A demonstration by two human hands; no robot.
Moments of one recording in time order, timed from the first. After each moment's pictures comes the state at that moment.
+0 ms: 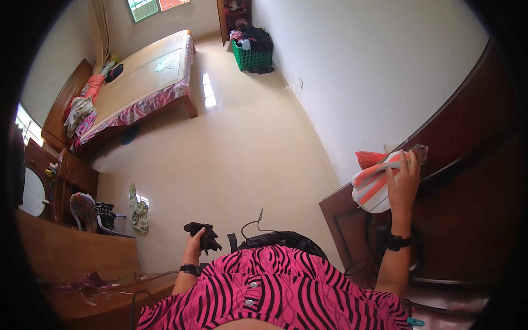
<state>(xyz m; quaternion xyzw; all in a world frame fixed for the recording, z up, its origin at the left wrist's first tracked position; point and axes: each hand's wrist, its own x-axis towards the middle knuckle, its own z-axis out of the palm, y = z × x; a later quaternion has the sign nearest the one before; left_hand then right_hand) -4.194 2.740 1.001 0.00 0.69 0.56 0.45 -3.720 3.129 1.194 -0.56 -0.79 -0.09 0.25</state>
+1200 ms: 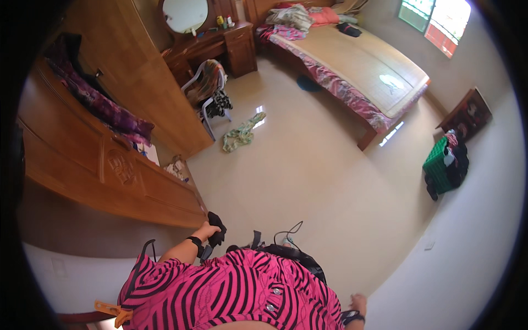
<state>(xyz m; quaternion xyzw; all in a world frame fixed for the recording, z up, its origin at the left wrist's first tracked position) -4.136 2.565 0.868 -0.30 0.82 0.47 0.14 -3.856 3.256 0.697 -0.02 -0.95 0.08 -0.29</state>
